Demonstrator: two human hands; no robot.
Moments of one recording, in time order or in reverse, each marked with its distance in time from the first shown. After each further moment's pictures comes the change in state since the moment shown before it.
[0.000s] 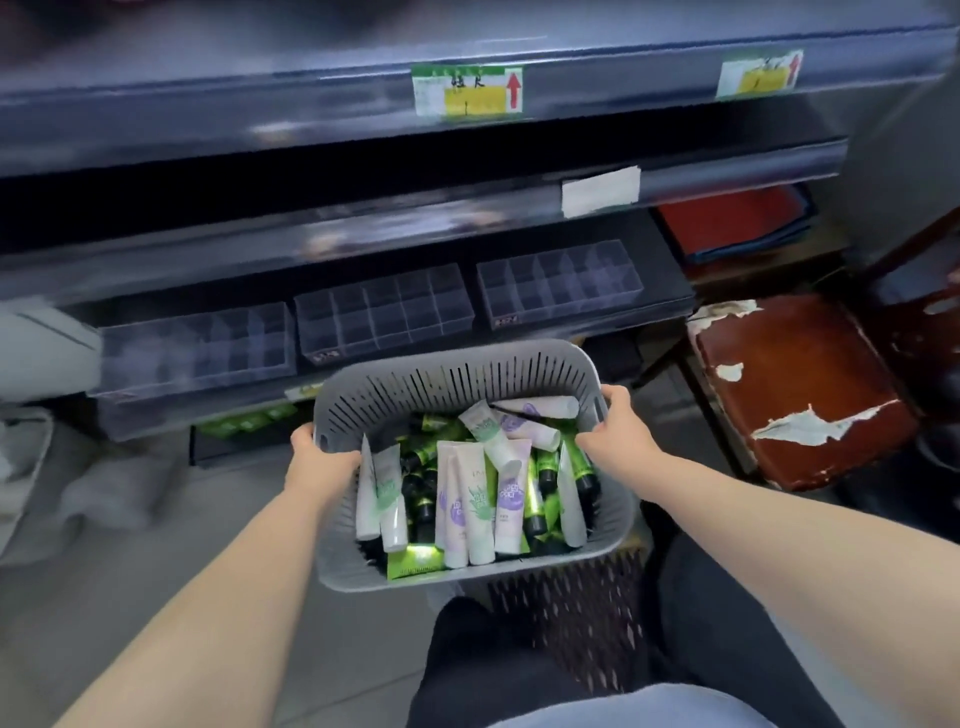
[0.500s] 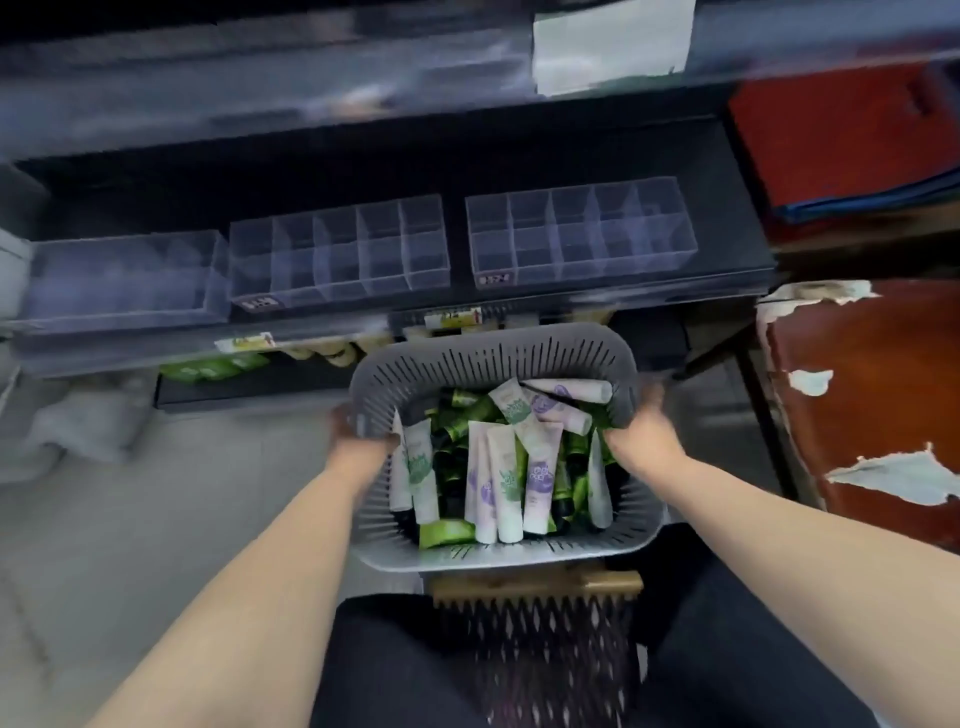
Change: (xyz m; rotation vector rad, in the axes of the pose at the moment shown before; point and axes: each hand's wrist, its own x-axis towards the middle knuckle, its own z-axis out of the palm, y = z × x) left_hand 0.072 -0.011 0.193 -0.036 0.071 -0.072; right_hand 0.187 0.119 0.000 -0.078 -0.040 0.029
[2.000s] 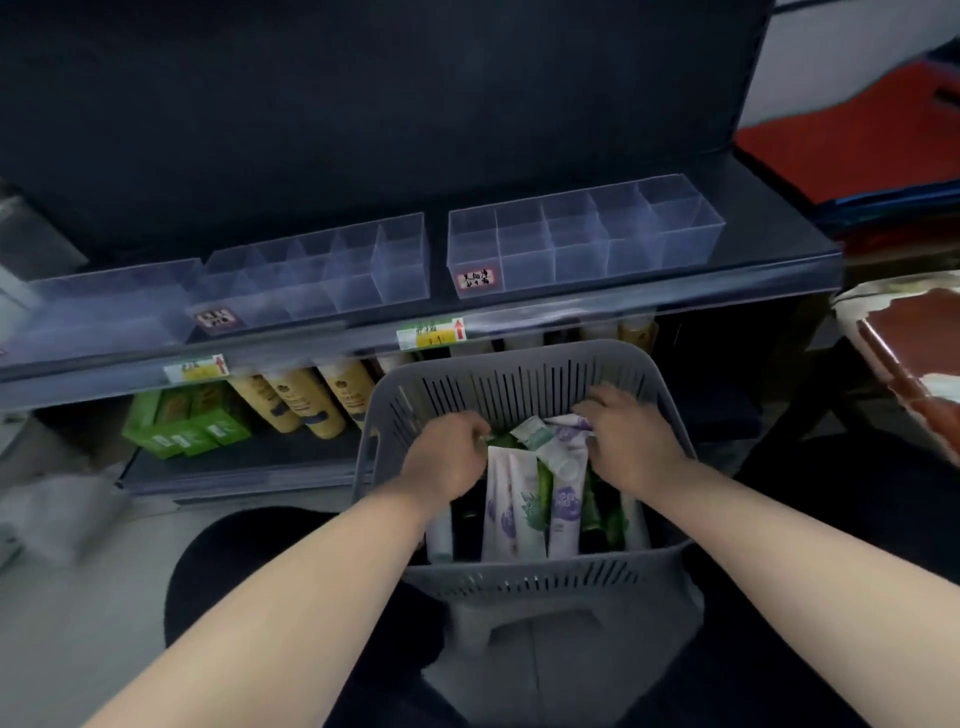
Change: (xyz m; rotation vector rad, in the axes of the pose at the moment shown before) left_hand 0.096 -0.023 0.177 0.636 0.089 0.853; right_hand 0.151 0.073 0.087 -0.634 0.272 -0.857
